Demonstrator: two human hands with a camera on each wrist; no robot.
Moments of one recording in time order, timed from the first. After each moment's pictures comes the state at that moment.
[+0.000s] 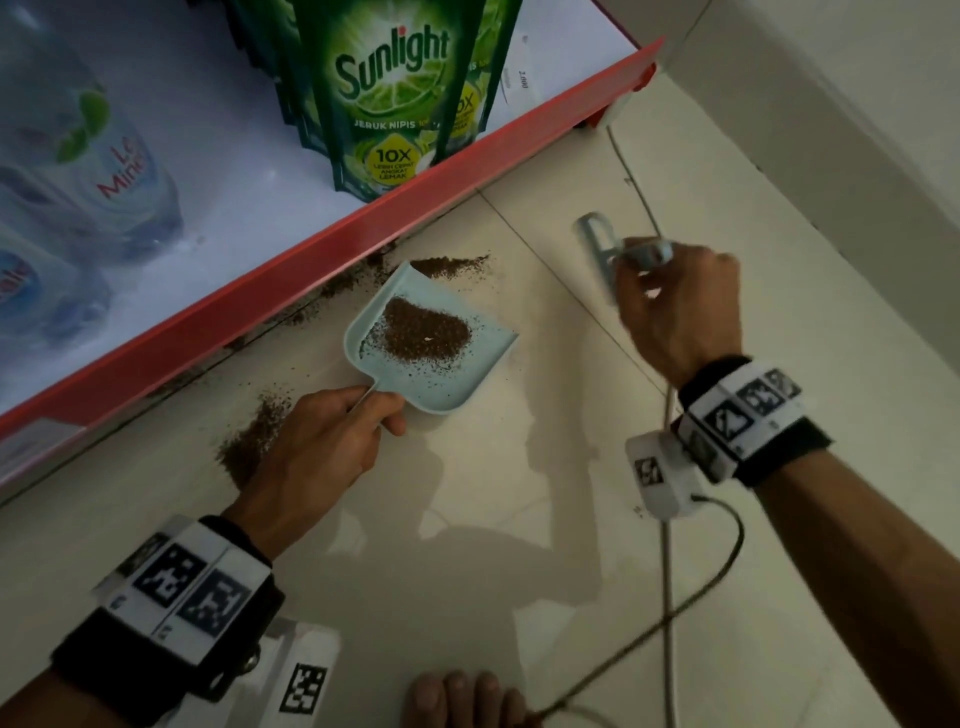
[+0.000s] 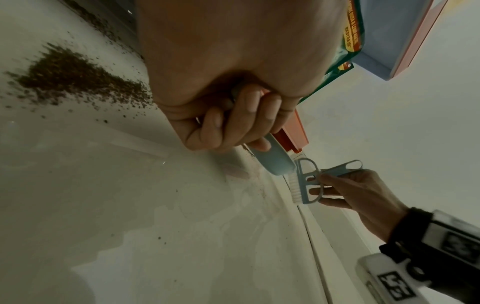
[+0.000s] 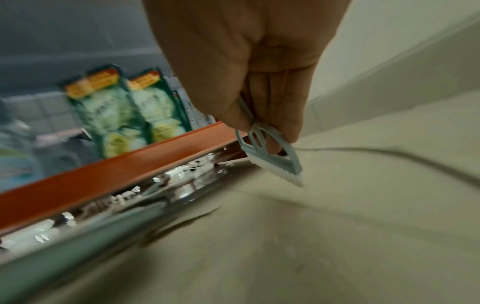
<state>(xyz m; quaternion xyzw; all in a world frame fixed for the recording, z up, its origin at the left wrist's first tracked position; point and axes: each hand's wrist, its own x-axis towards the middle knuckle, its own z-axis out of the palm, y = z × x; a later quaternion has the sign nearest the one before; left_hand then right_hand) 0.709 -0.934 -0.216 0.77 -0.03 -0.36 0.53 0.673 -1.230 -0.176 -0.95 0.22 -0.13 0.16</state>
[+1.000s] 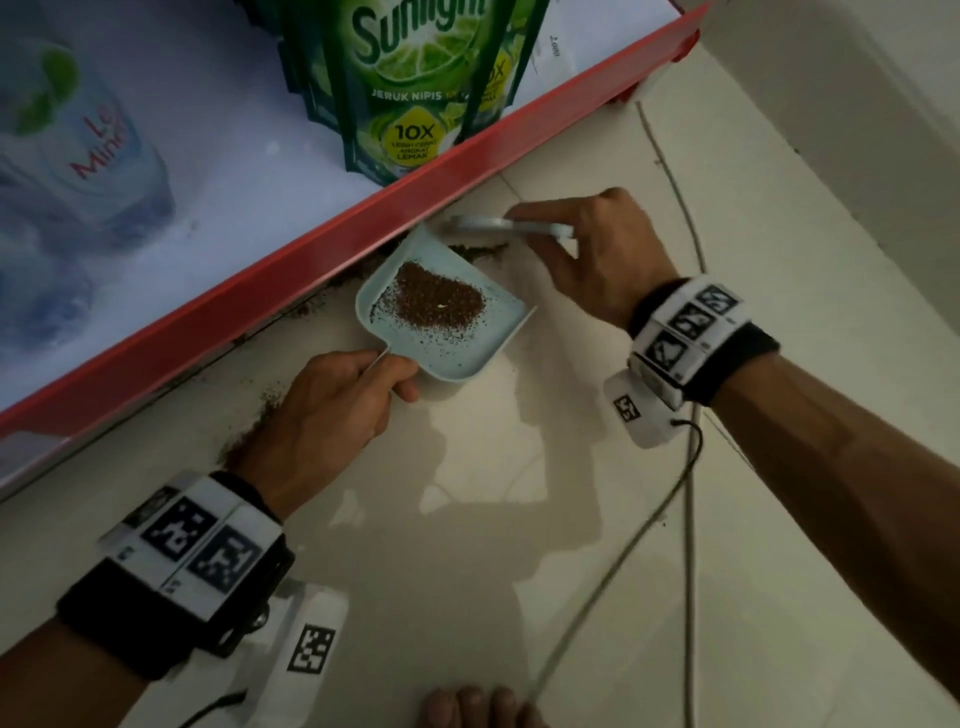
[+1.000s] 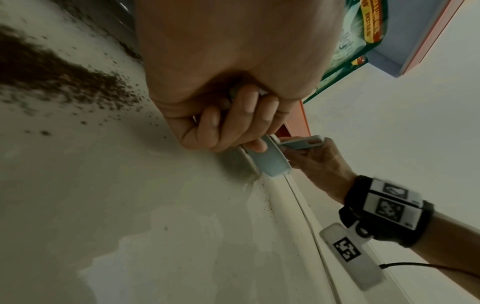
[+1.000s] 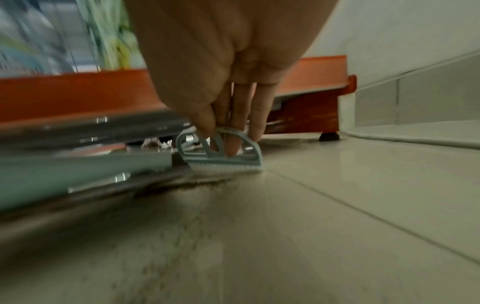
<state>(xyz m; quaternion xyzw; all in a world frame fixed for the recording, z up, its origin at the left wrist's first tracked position) 0.739 -0.943 -0.228 0.77 -0.04 -0.35 0.53 0.747 -1.206 -0.195 -0.99 -0.02 -0.02 0.13</state>
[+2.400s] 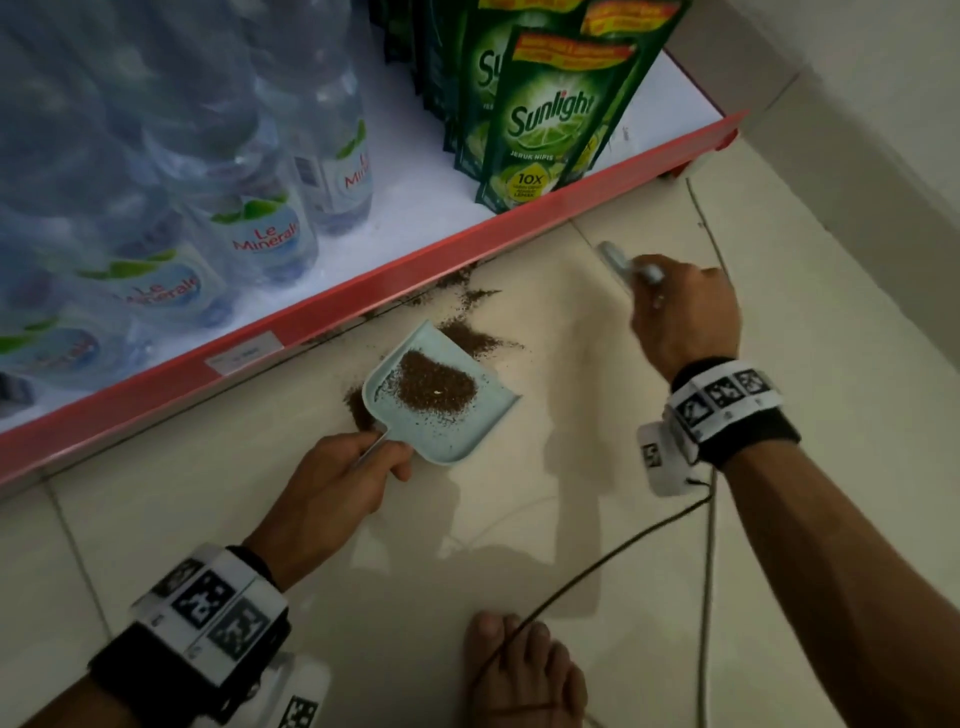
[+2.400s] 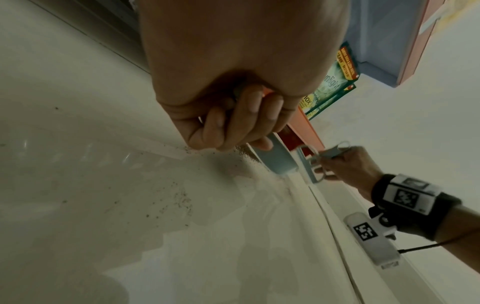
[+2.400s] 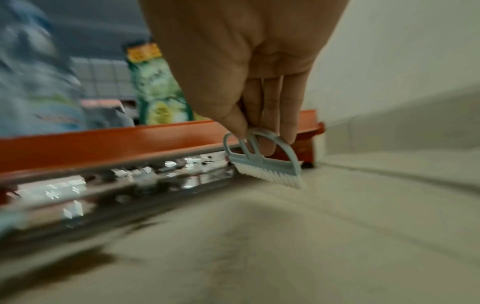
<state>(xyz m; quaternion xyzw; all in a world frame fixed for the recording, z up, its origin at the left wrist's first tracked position) 0.653 -0.834 -0.222 0.77 -0.01 -0.31 0.55 0.689 -1.174 -0.175 -0.97 0.18 -0.10 0.09</state>
